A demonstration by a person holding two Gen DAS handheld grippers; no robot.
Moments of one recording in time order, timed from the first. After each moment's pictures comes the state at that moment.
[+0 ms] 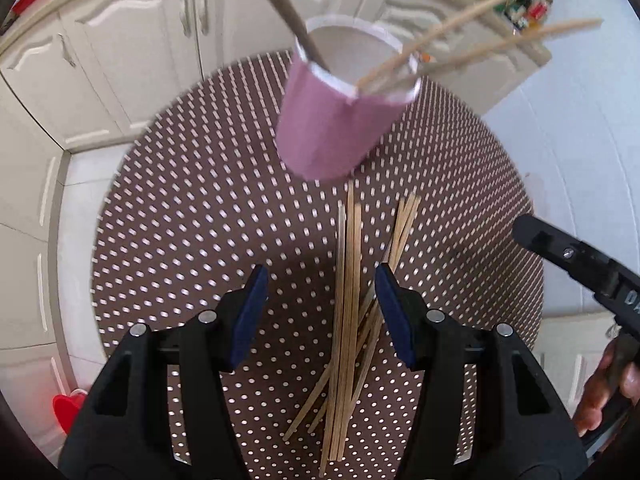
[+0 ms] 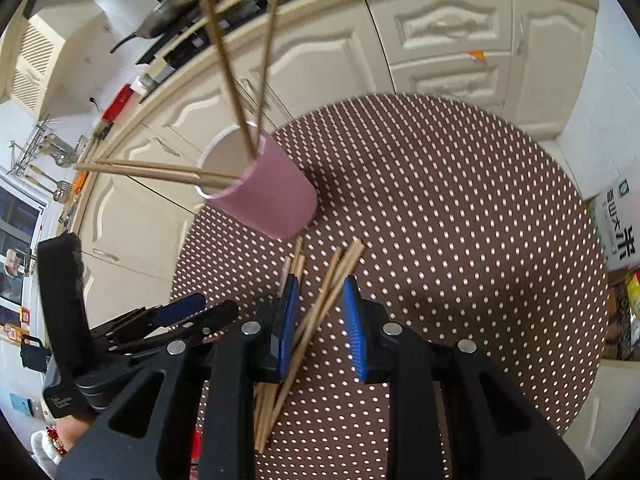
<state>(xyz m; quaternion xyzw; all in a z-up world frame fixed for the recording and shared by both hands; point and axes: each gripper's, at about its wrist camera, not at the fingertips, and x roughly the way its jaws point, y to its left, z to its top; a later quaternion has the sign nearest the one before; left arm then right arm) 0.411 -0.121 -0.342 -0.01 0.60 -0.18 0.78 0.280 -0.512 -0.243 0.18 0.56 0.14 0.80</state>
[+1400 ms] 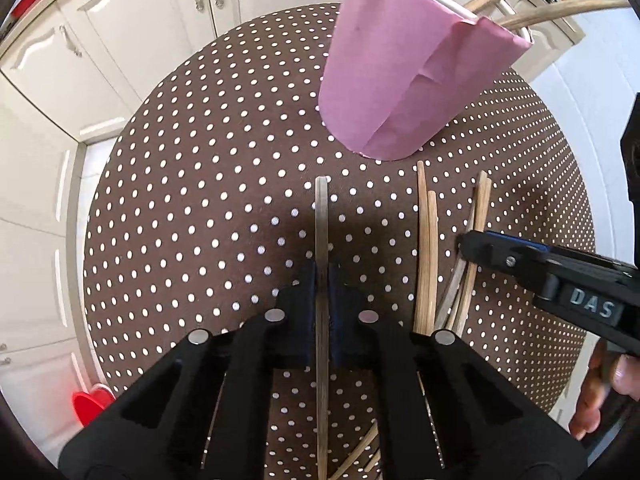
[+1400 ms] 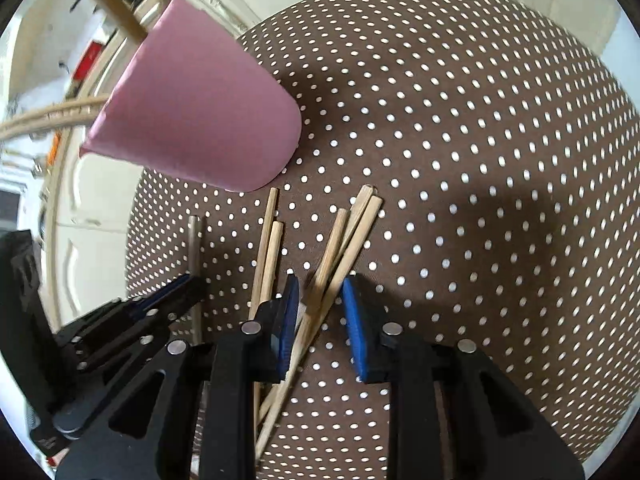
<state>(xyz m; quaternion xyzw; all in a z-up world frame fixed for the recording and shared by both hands) 0.447 -0.125 -0.395 0.02 0.62 -0.14 0.77 0.327 -0.454 -0.327 0.15 0.66 0.15 0.72</state>
